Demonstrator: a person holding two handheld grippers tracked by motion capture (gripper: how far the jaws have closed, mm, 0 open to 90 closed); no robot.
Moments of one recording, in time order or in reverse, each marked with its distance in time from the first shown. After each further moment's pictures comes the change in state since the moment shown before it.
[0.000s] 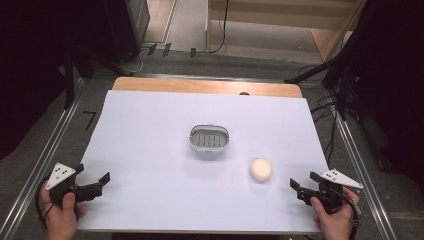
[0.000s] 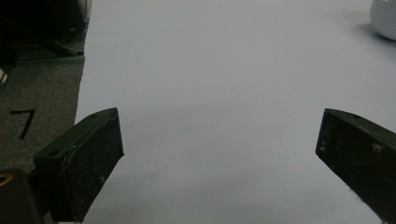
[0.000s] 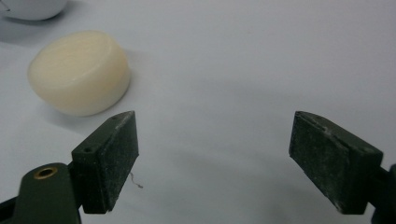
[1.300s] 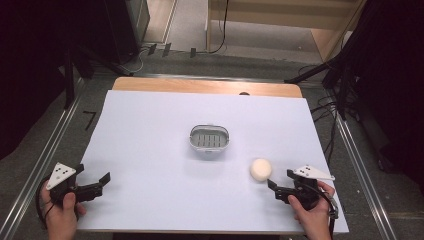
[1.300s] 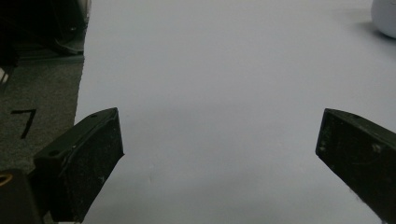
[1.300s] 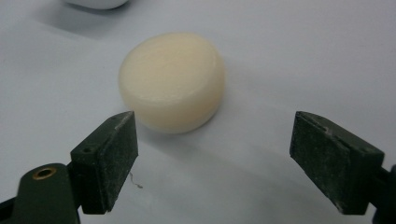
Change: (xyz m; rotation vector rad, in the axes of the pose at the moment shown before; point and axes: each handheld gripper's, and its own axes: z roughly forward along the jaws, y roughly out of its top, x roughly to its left) left arm -0.001 0.000 0.000 0.005 0.001 0.004; right arm 0.053 0.014 0.026 0.059 0.107 -0.070
